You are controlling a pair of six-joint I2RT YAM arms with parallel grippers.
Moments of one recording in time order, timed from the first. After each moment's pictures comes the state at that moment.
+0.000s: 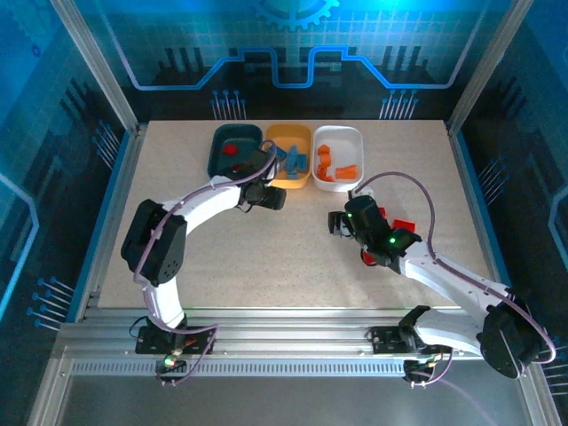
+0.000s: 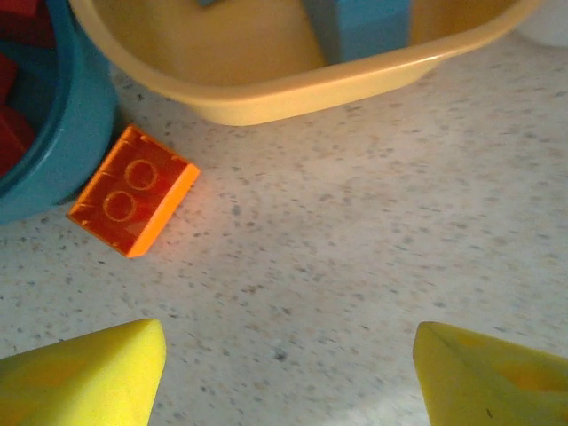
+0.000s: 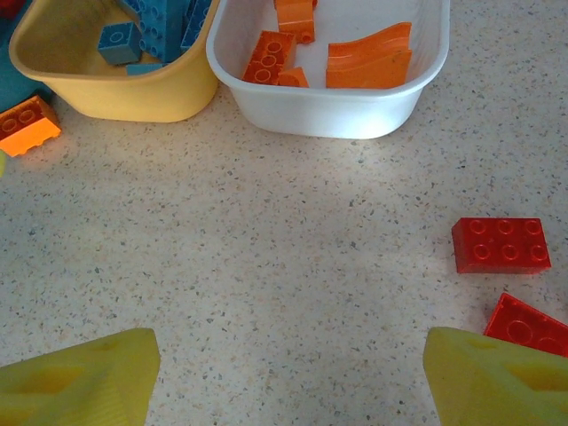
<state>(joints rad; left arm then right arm) -0.47 1.86 1.34 -0.53 -0.07 -0.21 0.63 1.13 0.72 -0.33 0.36 0.46</state>
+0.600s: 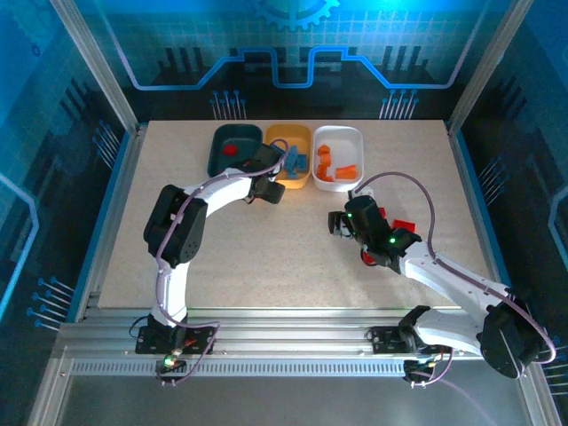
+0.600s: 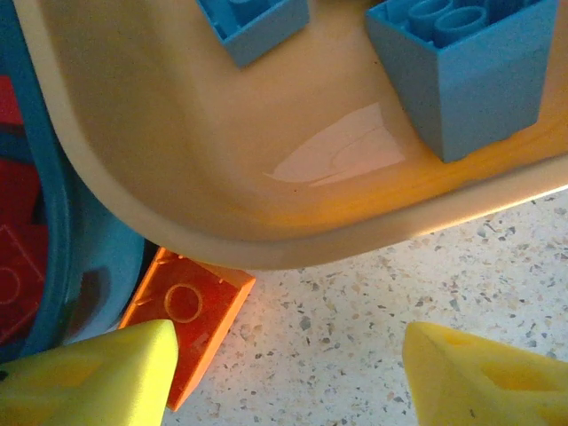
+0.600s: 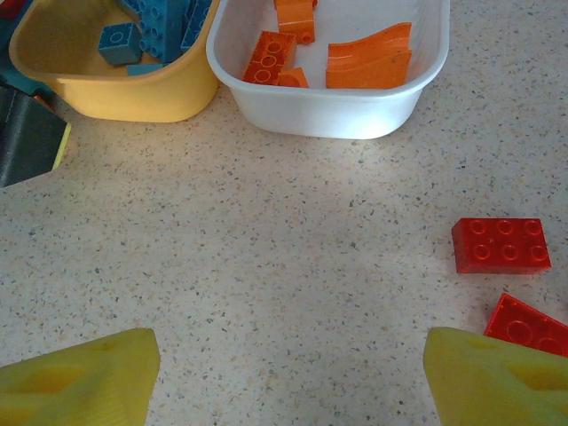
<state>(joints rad) -0.44 2.06 1.50 -0.50 -0.17 -0.05 0.63 1.13 0.72 -0.33 0.36 0.46</state>
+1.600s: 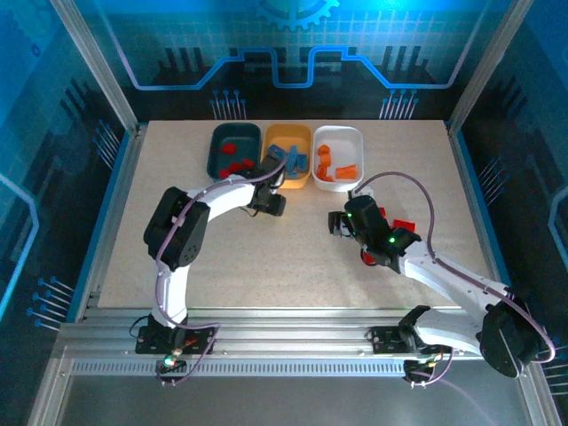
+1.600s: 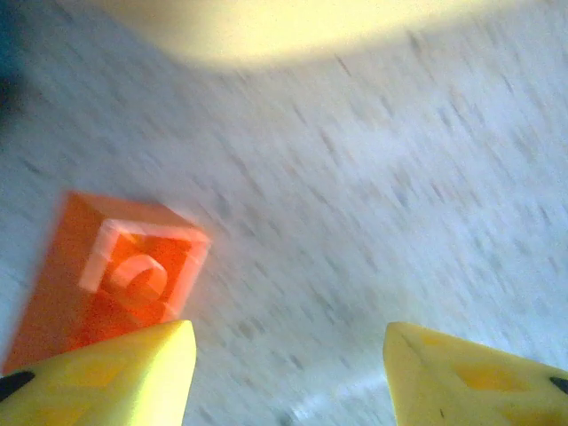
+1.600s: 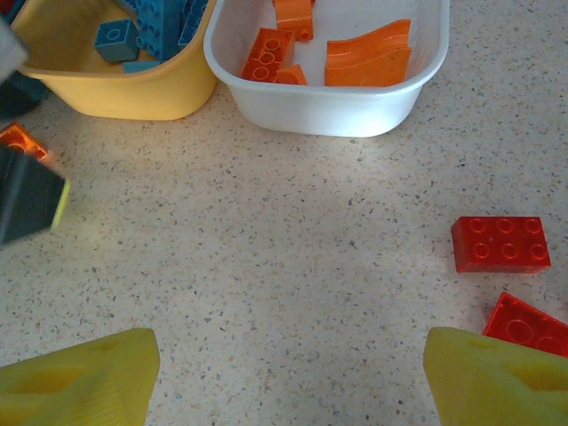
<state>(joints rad) -0.51 2.01 1.39 -0.58 -0.07 -0.27 0.62 1.14 0.72 -0.33 0.36 0.46</state>
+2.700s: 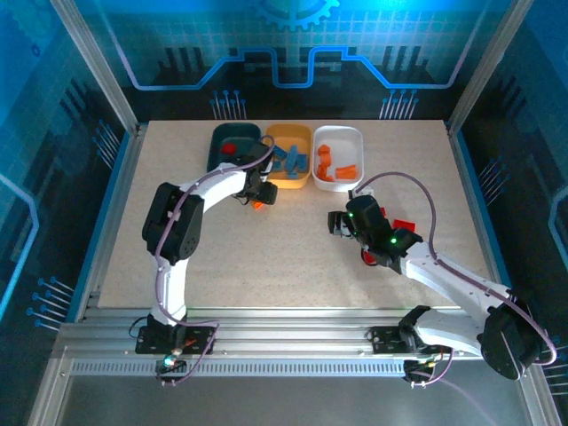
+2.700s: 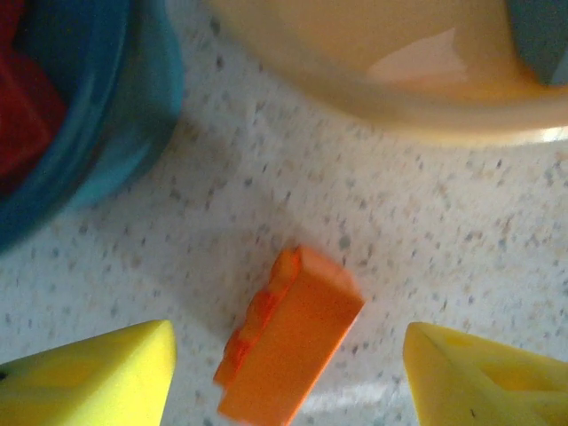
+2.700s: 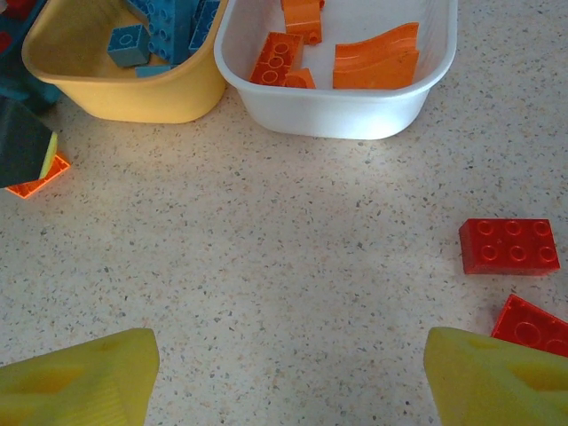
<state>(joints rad) -0.40 2.08 1.55 -0.67 -0.09 -0.21 0.62 1.12 0.72 -0.33 0.34 0.46</state>
